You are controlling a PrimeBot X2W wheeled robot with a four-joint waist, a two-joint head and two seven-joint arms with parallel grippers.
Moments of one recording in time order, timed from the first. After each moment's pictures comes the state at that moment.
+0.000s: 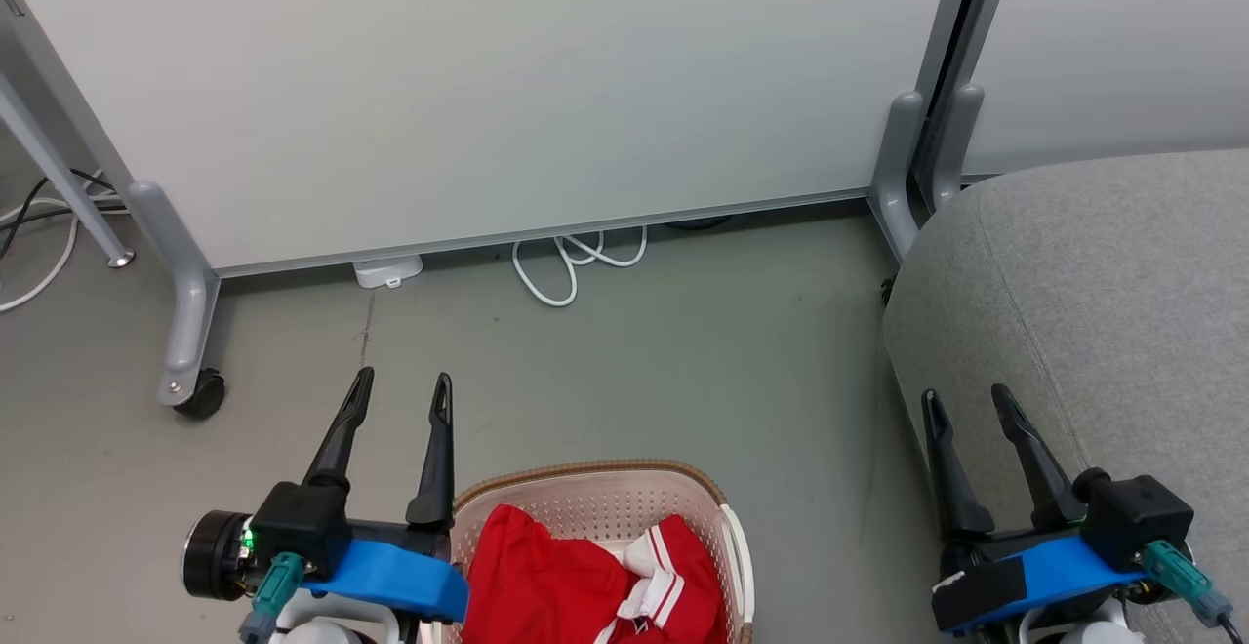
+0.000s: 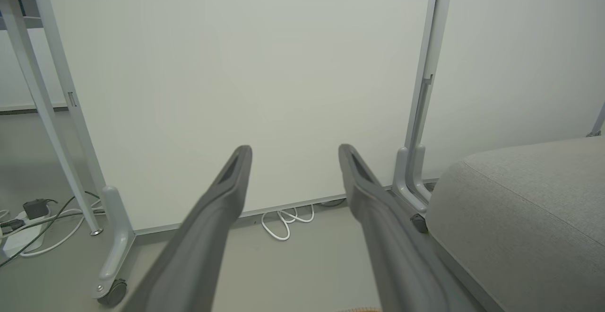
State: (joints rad) left arm -0.08 0.05 -0.12 0.21 -0.12 -0.12 -0.24; right arm -0.07 -0.05 0.02 0.20 0.21 0.13 -0.24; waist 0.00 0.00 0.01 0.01
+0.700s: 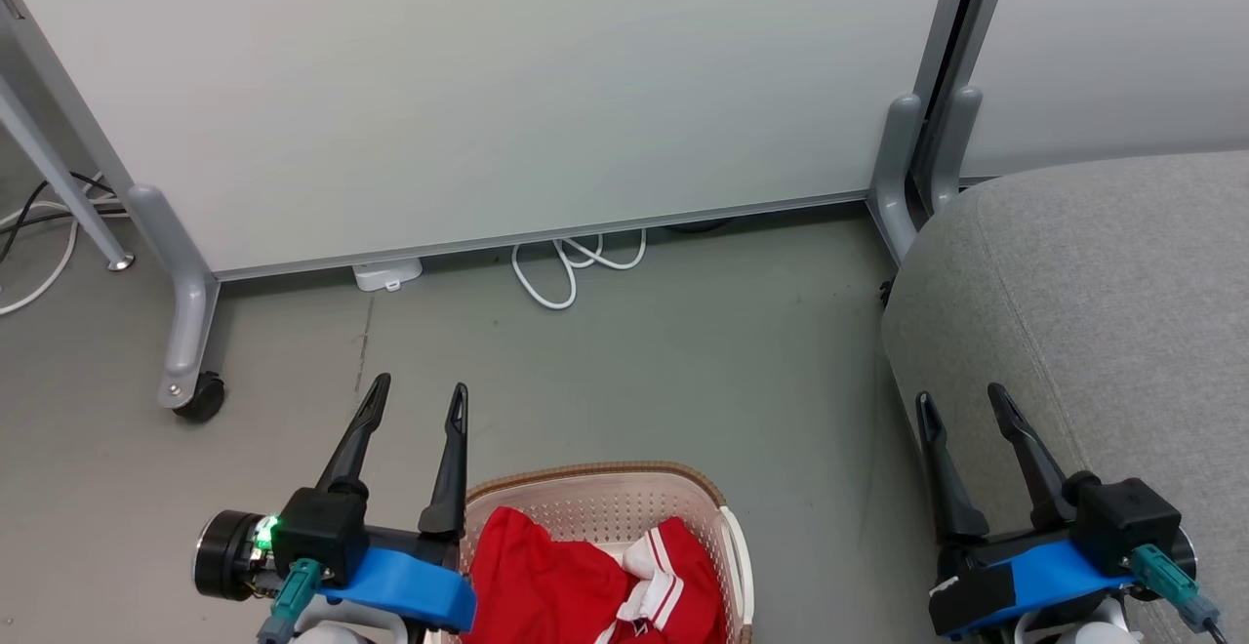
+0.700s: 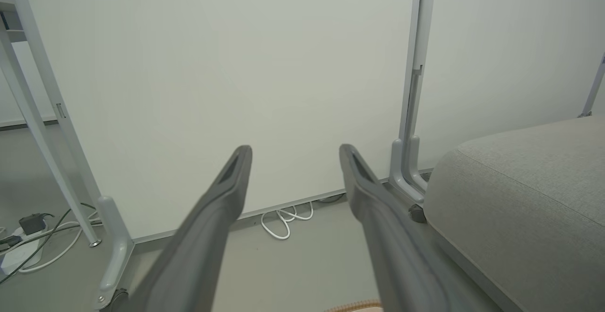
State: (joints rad) left arm -0.08 0.05 -0.13 0.23 -0.07 -0.13 -0.26; right arm -0.07 -0.05 0.03 0.21 0.14 0.13 -0.26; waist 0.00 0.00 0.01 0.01
